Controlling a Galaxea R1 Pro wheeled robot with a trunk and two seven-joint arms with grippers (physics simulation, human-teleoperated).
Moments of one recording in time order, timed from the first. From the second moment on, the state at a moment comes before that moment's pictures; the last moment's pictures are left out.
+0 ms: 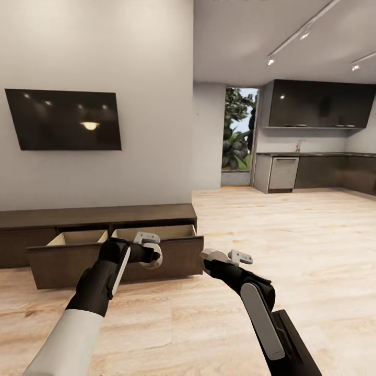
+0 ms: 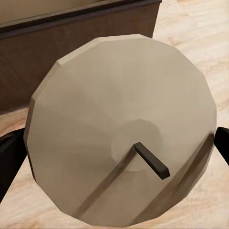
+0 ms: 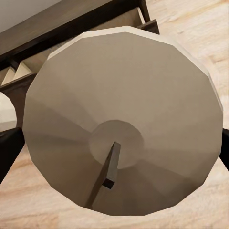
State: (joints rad) left arm -0.68 -0.07 -0.04 -1.20 -0.22 1.04 -0.31; right arm -0.36 0.10 0.23 -1.58 -0.66 0.78 -0.50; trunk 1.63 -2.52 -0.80
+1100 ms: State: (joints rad) left arm -0.68 -0.07 -0.04 -1.20 -0.22 1.04 -0.31; right arm -0.36 0.10 0.23 -1.59 -0.66 0.84 -0.50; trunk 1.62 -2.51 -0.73
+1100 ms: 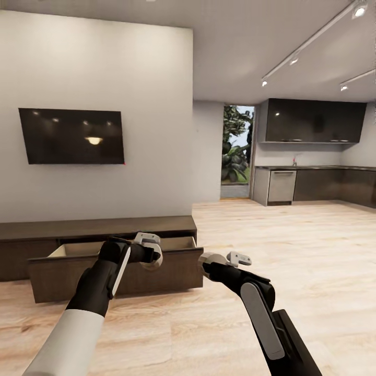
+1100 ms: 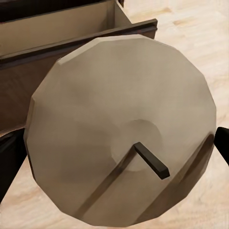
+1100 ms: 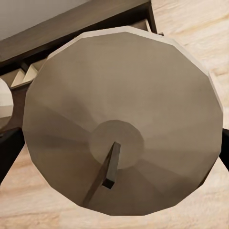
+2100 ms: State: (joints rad) left arm -0.68 -0.07 -0.04 -1.20 -0.23 1.04 -0.31; right arm -0.36 0.10 0.23 -1.59 -0.66 0.83 -0.50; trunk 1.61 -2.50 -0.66
